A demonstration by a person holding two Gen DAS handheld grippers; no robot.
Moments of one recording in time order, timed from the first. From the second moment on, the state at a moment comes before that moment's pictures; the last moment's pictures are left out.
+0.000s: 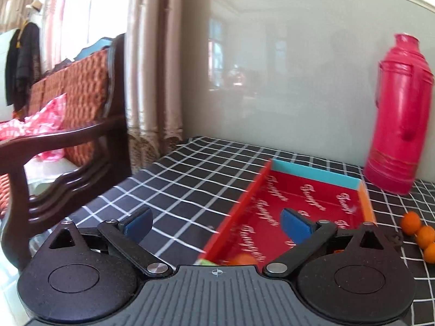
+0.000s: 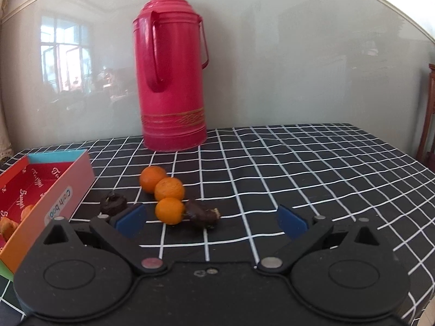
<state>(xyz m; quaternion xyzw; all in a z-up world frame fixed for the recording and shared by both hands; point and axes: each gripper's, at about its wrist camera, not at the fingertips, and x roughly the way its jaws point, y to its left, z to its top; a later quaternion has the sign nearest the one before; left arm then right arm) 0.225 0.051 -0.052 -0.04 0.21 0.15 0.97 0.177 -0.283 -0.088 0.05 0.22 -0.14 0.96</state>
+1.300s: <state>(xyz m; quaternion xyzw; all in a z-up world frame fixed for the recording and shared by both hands) 0.216 0.131 -0.060 -0.09 0.21 0.22 0.95 0.194 -0.268 -0.081 0.11 0.20 -0.04 0.97</state>
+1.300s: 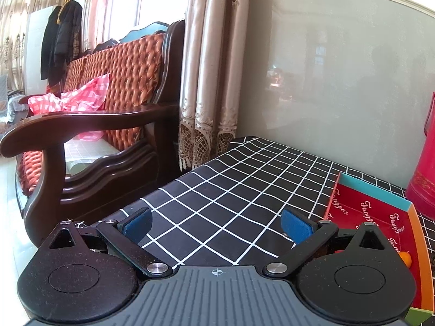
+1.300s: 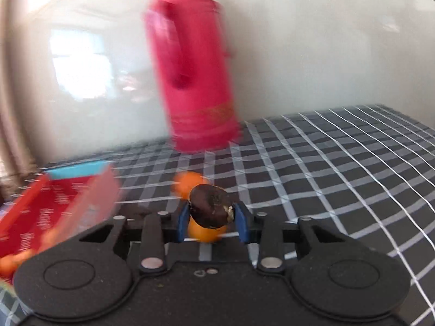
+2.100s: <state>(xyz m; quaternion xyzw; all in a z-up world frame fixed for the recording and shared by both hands) 0.211 0.136 -0.062 -0.07 0.21 0.24 0.95 0.169 -0.170 -0.066 0.01 0.12 0.12 0.98</state>
